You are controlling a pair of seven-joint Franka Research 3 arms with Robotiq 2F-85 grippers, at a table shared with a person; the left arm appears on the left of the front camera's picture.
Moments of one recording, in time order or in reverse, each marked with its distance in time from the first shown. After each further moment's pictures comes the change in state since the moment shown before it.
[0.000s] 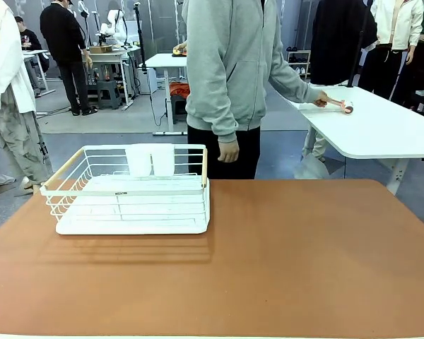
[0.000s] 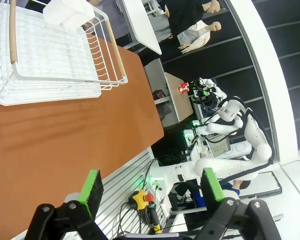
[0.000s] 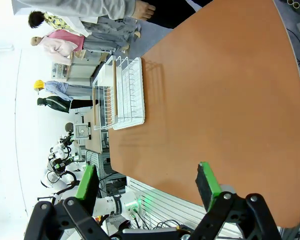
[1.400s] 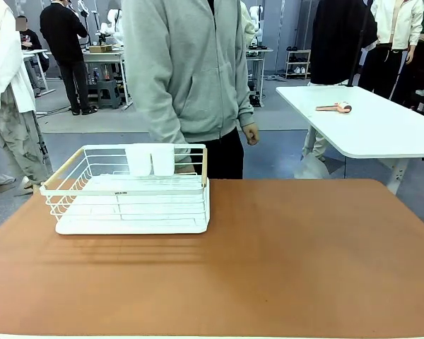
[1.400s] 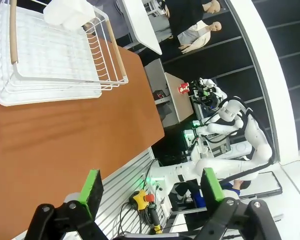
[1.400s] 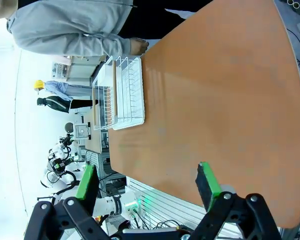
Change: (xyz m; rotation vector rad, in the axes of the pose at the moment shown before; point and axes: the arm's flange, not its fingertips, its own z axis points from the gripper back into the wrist) left arm 0.000 0.001 0.000 0.001 -0.001 0.000; right arm 0.000 0.000 -0.001 -0.001 0.000 0.001
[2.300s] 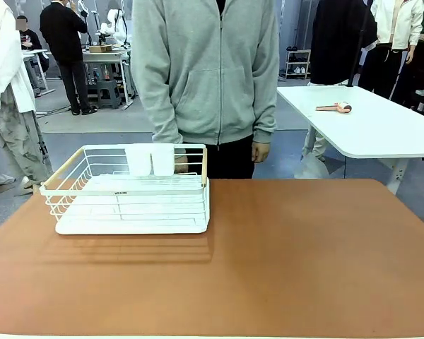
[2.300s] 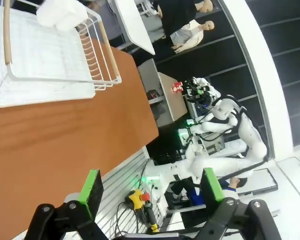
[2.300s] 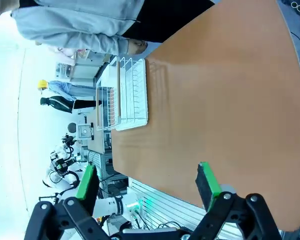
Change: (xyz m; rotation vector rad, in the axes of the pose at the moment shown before) left arm -0.005 0.007 0.003 -0.046 0.004 -0.002; right arm 0.001 -0.005 -0.002 0.022 -0.006 0.001
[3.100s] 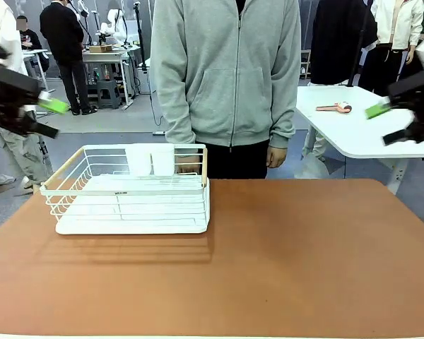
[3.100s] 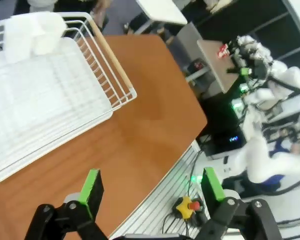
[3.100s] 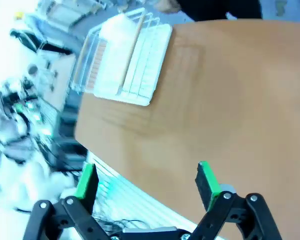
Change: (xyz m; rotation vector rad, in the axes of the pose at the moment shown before) left arm 0.083 -0.063 -0.170 0.225 0.156 -0.269; right arm -0.047 0.120 -0.142 -0.118 0.151 0.337
